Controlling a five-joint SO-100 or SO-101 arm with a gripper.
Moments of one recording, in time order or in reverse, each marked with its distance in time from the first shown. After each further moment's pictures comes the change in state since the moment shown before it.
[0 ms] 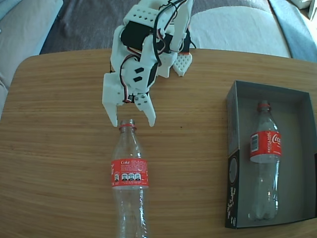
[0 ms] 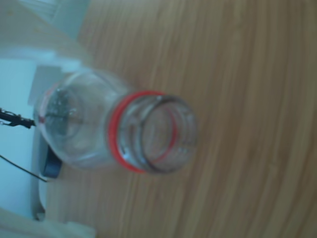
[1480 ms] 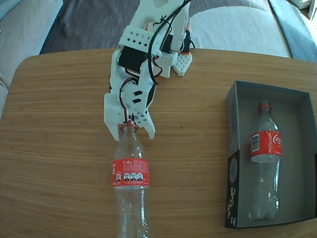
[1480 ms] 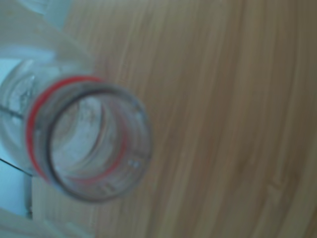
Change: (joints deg) arm -1.6 -14.9 1.0 -14.2 0.2
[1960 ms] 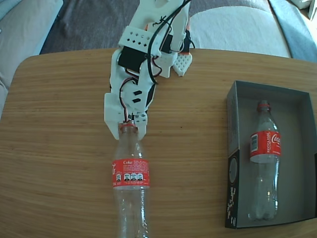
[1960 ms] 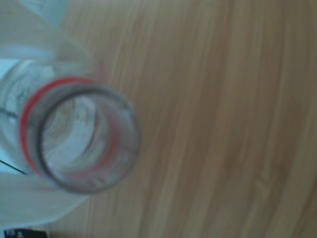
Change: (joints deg) arm 0.4 0.0 0.7 0.0 0.0
